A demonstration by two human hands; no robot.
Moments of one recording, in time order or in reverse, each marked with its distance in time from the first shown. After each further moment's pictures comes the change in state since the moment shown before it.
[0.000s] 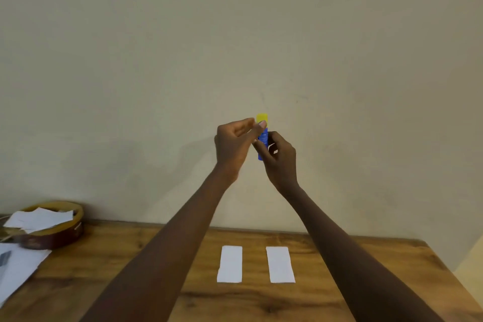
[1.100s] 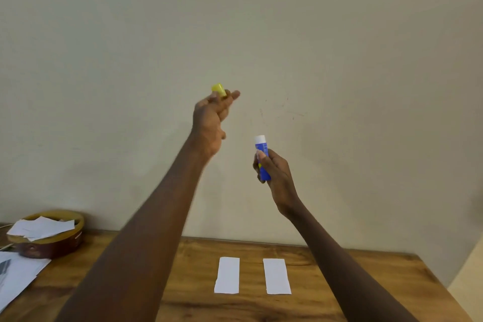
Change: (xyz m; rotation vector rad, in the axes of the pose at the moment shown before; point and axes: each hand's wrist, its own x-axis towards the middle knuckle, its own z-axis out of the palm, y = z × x) left_hand 0.013 0.078 -0.030 -0.247 -0.111 -0.125; right_hand -0.021 -0.046 -0.021 0.430 -0.242 0.156
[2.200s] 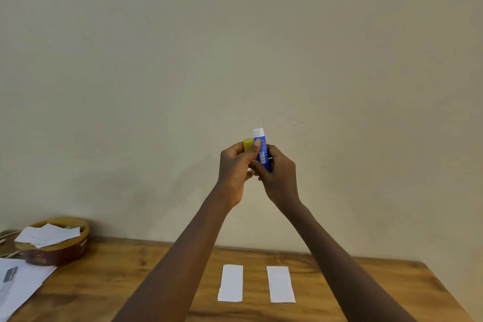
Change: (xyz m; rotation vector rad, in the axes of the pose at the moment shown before) left_hand -0.035 -0.056 0.017 0.045 0.008 -0.017; right_hand 0.009 -0.008 0.006 -0.453 0.181 -0.197
